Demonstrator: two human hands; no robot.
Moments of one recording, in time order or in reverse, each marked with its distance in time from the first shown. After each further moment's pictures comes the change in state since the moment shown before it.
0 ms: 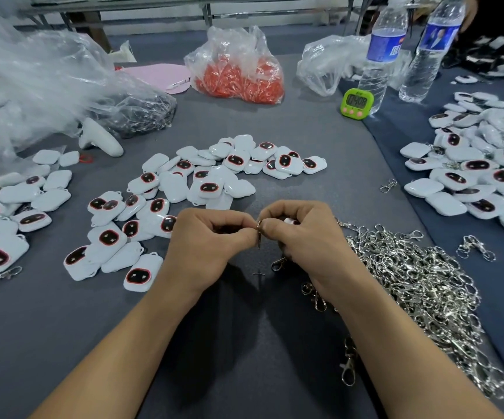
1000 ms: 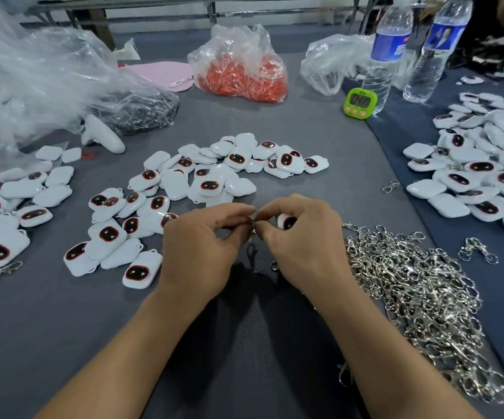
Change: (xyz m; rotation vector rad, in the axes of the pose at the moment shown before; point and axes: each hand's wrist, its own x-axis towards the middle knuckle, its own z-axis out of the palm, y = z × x) left_hand -0.006 -0.009 0.004 0.344 0.205 0.228; right_hand -0.008 -0.005 0.008 -0.452 0.216 -0.218
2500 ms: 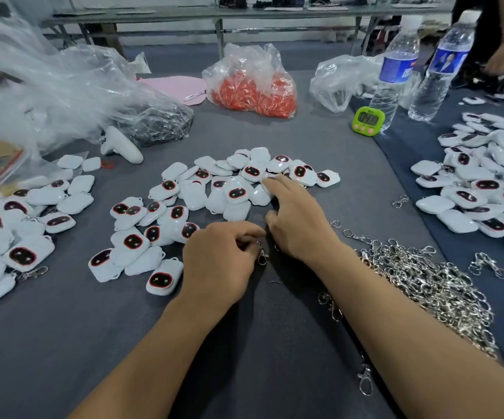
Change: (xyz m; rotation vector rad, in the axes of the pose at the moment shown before) left_hand 0.004 -0.011 -0.001 0.179 -0.098 -0.159; right_hand 0.070 0.033 0.040 -0.395 -0.140 -0.212
